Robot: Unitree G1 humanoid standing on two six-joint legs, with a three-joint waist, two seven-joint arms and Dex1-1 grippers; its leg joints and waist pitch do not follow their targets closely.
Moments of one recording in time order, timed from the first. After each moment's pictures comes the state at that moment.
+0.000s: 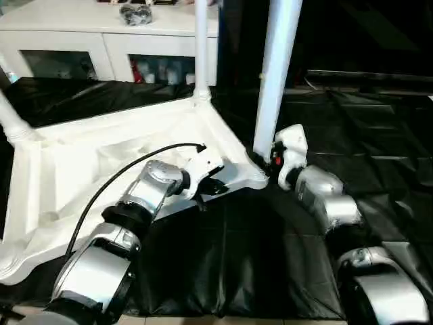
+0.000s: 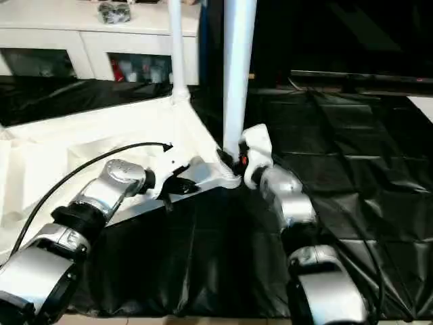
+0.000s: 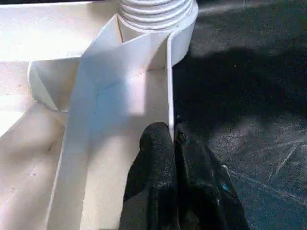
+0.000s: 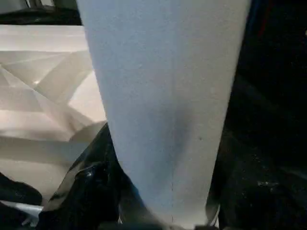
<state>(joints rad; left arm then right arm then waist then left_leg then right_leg) -0.80 0.18 -0.27 0.87 0.15 0.17 -0.94 -0.66 -0.14 -0.01 0.84 0.12 0.03 0.53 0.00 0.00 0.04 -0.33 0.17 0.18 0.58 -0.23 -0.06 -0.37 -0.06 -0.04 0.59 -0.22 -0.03</state>
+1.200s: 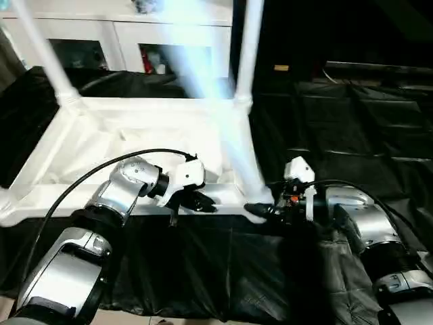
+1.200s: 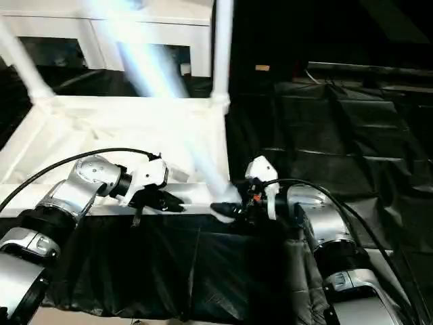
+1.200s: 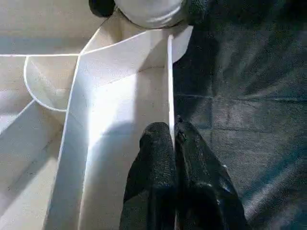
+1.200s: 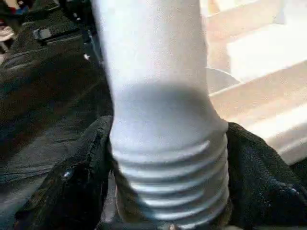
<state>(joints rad) -0.75 0.36 -0.33 0.81 0.10 -0.10 -1.37 -0.51 -0.36 0.15 0.61 0.18 0.10 1.22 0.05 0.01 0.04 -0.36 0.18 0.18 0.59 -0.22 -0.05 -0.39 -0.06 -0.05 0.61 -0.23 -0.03</state>
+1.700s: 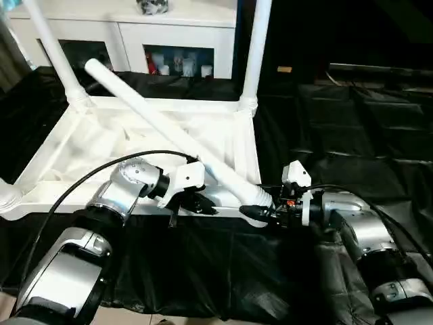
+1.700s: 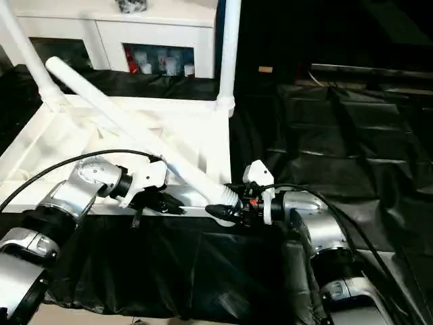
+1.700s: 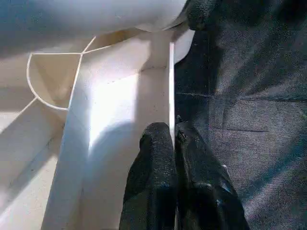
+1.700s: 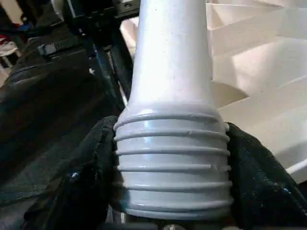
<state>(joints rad) -0.73 0.37 -0.32 0.80 0.10 -0.10 -1.36 -0.44 -0.32 0.14 0.54 0.19 0.11 1.15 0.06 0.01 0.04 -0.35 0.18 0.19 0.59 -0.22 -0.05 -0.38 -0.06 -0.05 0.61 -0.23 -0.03</state>
